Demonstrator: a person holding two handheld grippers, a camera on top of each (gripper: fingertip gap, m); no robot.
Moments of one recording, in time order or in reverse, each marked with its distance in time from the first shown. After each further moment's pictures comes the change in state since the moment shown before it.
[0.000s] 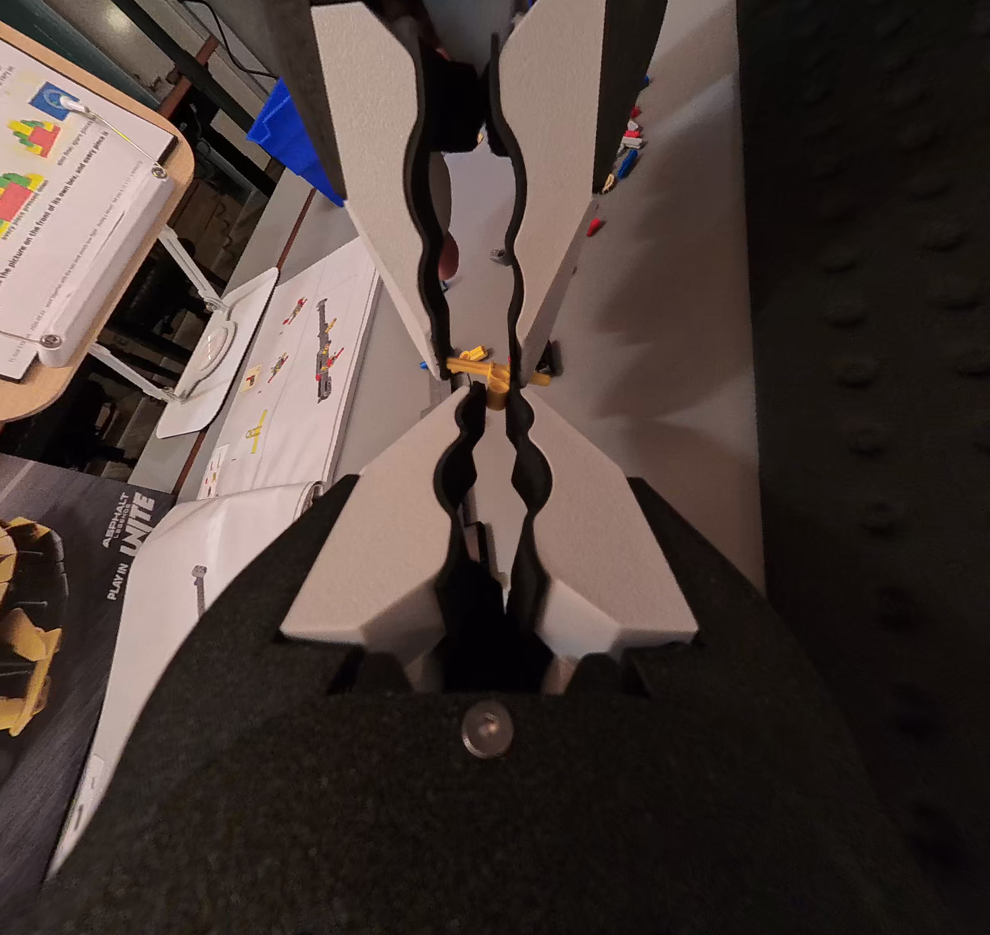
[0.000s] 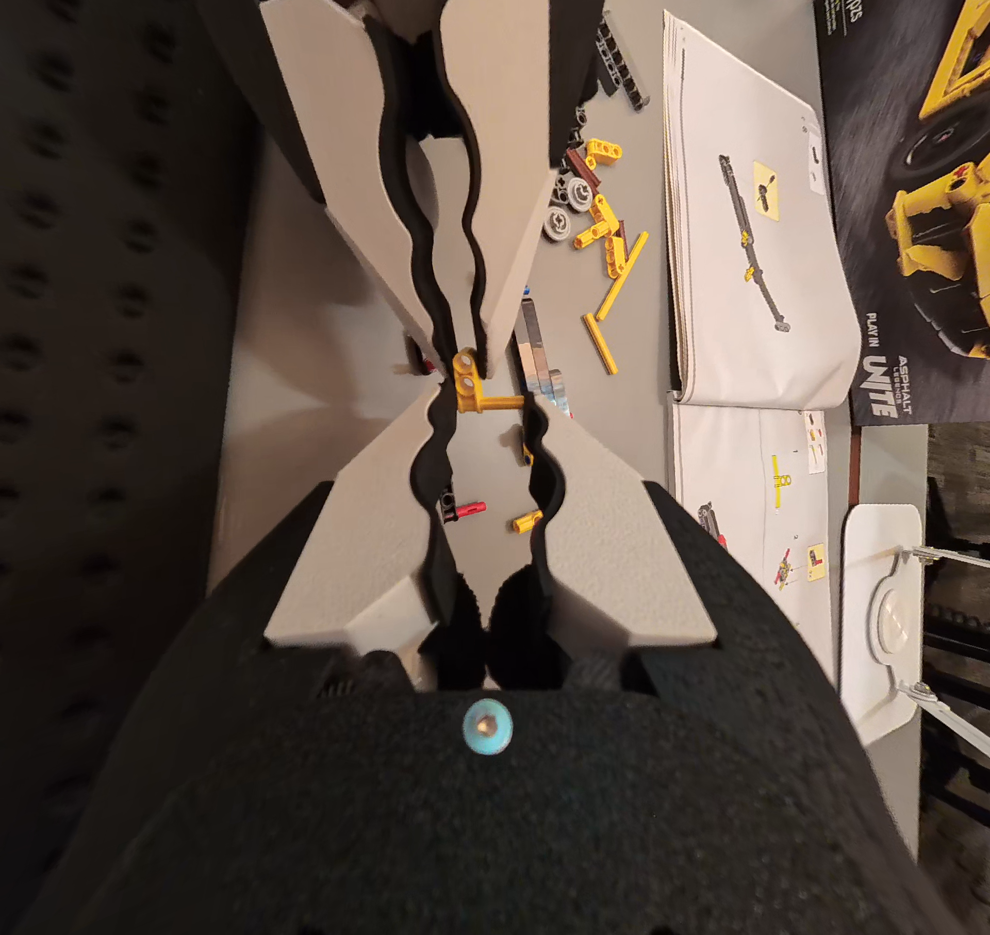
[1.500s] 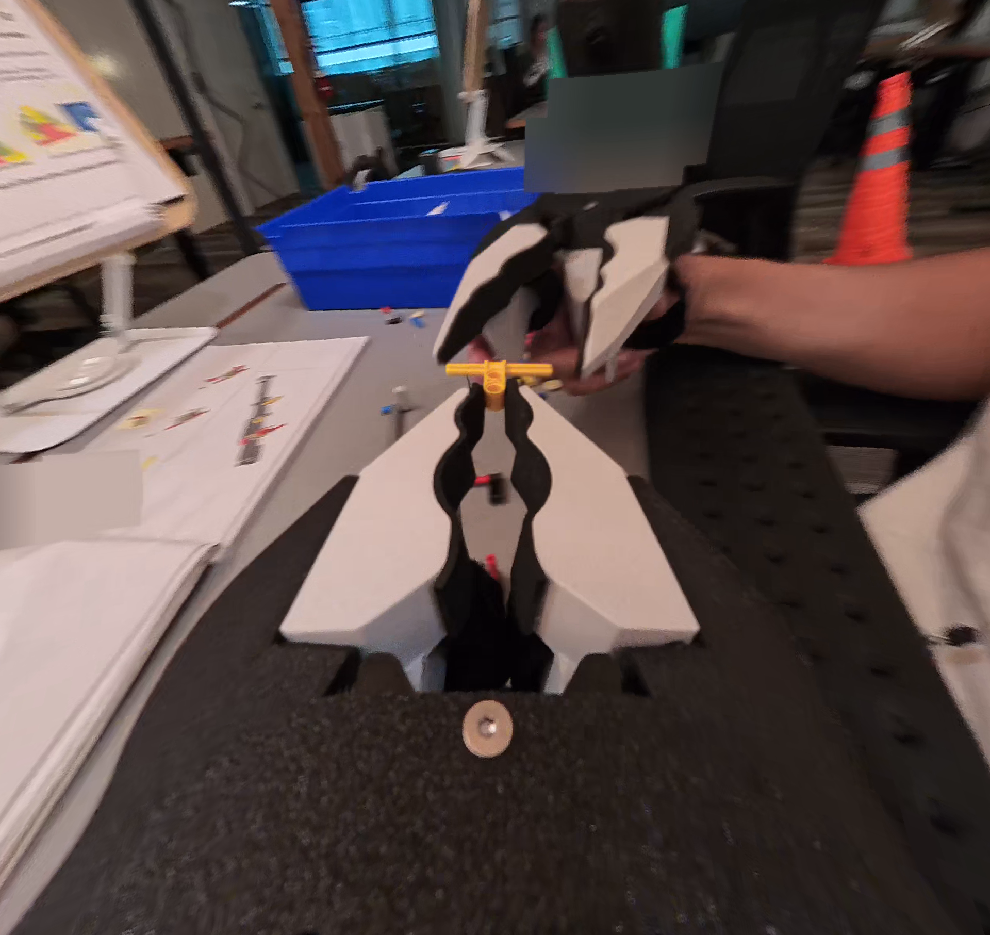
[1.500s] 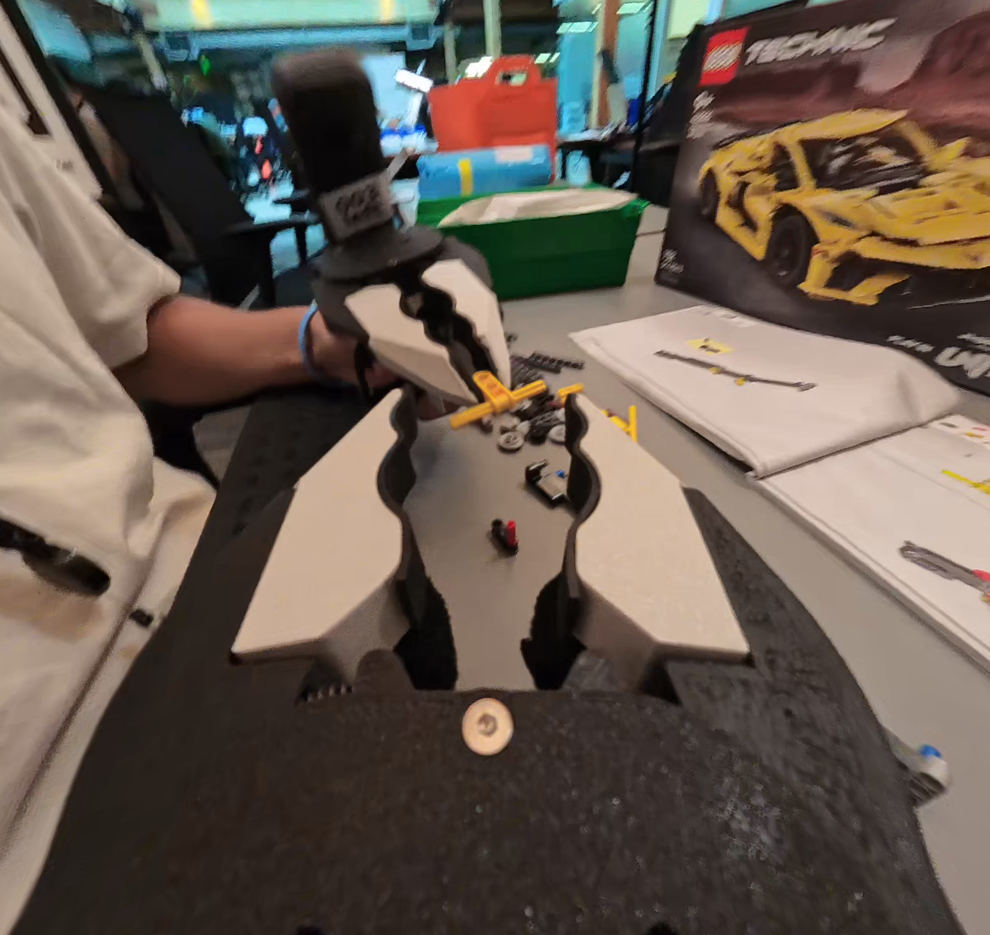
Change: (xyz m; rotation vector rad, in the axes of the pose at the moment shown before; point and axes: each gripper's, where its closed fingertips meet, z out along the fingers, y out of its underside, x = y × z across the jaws) left arm -0.025 -0.046 -0.027 0.353 0.115 -0.436; right arm 0.015 -0.040 -0.055 0.791 0.011 0.637
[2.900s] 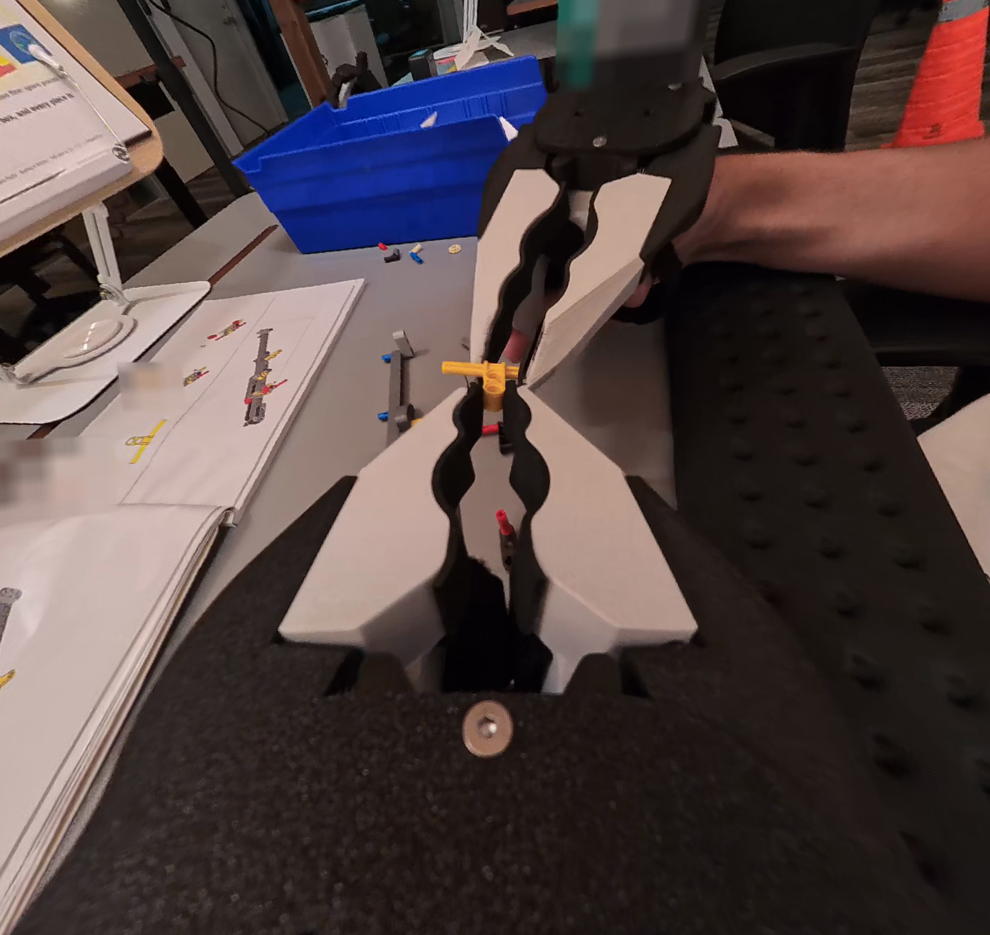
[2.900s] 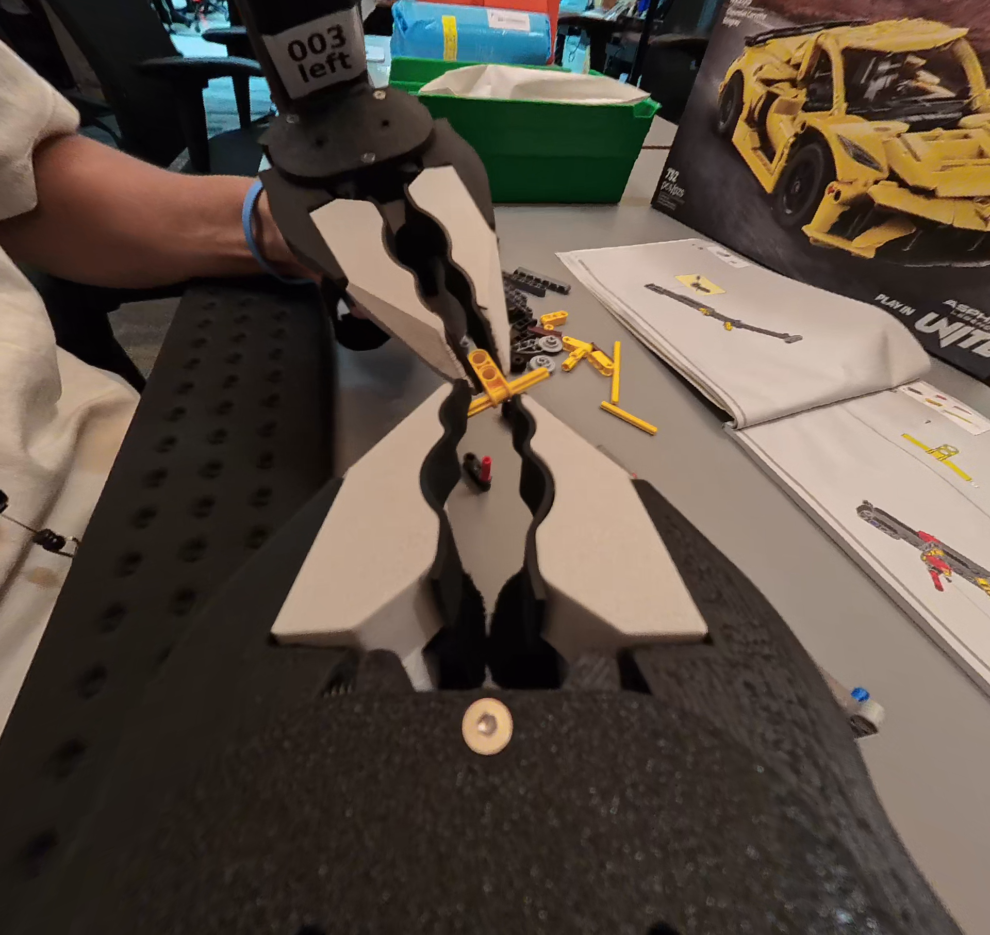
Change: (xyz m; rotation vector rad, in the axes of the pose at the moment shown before) left arm 0.005 0.026 0.006 -0.145 0.007 0.074; right arm 0.005 0.035 0.004 -0.174 0.045 -0.126
